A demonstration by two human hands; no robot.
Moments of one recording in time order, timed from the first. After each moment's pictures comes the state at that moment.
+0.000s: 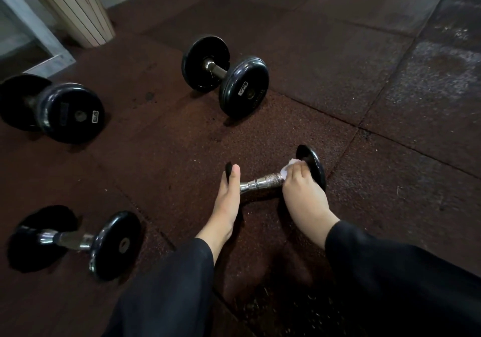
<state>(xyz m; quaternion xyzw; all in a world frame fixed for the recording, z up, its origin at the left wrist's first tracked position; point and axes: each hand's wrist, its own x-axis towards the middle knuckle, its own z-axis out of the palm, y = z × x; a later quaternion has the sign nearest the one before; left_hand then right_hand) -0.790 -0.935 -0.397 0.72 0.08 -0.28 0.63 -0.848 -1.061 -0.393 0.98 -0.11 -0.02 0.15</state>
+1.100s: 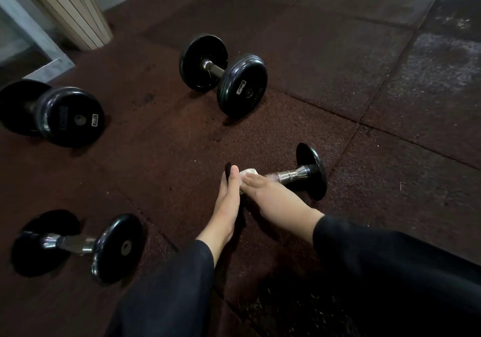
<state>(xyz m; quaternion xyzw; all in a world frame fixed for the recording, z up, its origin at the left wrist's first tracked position) -0.793 -0.933 -0.397 0.71 0.06 -0.29 0.65 -0.835 -1.042 -0.374 0.97 0.11 -0.04 -0.19</state>
